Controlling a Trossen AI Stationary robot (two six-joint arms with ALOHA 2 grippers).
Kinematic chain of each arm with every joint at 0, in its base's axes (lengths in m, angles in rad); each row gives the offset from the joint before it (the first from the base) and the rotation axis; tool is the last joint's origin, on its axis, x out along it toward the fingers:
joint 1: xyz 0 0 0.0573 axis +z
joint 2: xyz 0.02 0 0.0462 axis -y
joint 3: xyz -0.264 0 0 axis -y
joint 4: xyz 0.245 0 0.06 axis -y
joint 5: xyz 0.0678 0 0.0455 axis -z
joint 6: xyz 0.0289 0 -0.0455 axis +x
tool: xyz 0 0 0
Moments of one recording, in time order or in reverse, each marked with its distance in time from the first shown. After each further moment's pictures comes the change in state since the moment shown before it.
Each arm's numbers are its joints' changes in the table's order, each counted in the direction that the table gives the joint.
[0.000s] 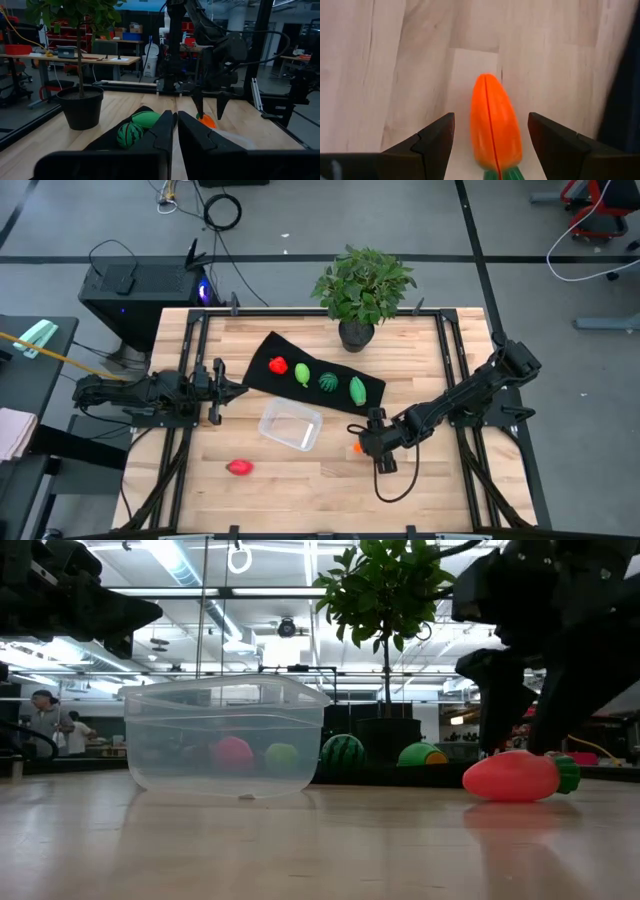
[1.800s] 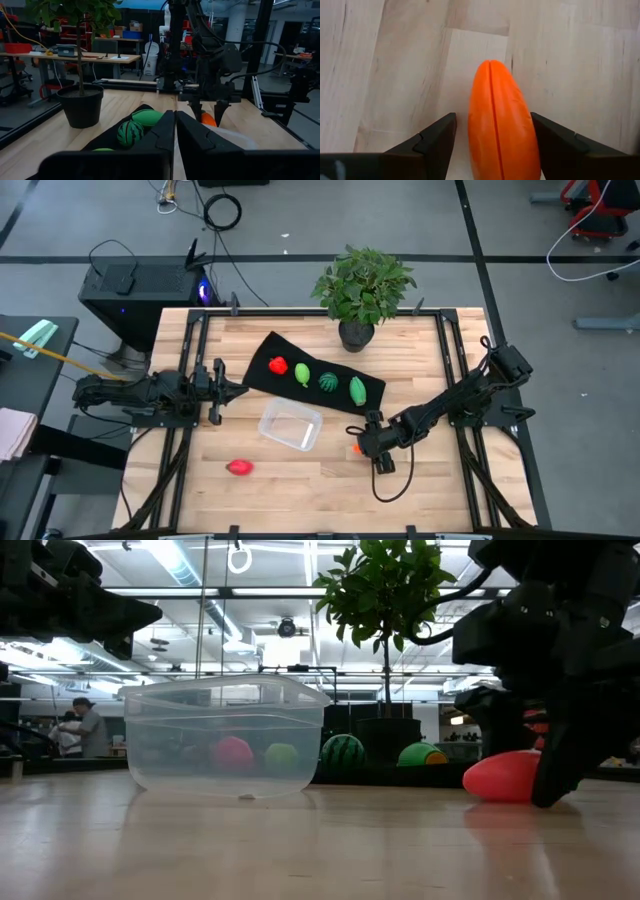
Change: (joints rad) left arm 0.000 0.000 0.000 -0.008 0.000 0.000; right arm -0.025 -0.086 -0.074 0.155 -0.040 -0.028
